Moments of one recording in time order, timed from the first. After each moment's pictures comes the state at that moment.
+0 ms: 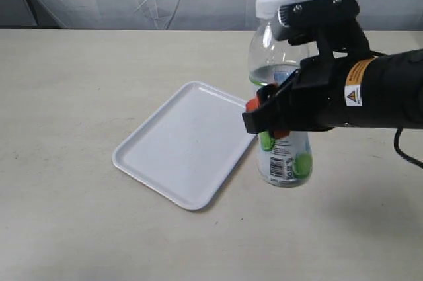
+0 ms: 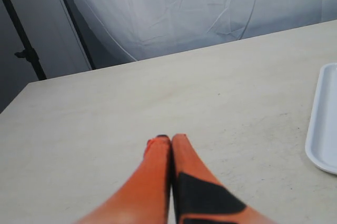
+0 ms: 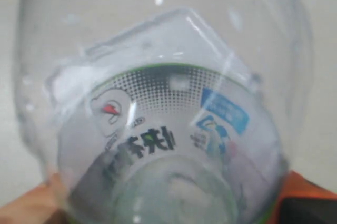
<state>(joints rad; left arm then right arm) -0.04 0.00 0.00 0.05 0.25 0.11 0.81 1.23 -0.75 -0.18 0.34 0.33</state>
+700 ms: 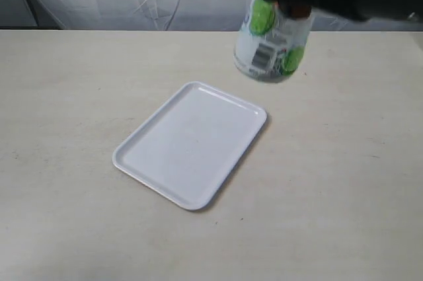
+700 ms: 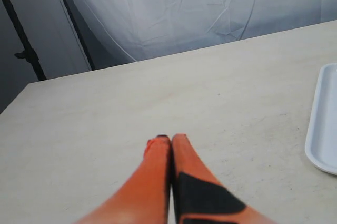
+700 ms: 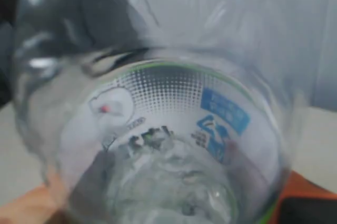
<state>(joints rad) -0.04 0.00 0.00 0.05 0.25 0.11 0.82 1.04 -0.91 -0.17 0.25 0.34</state>
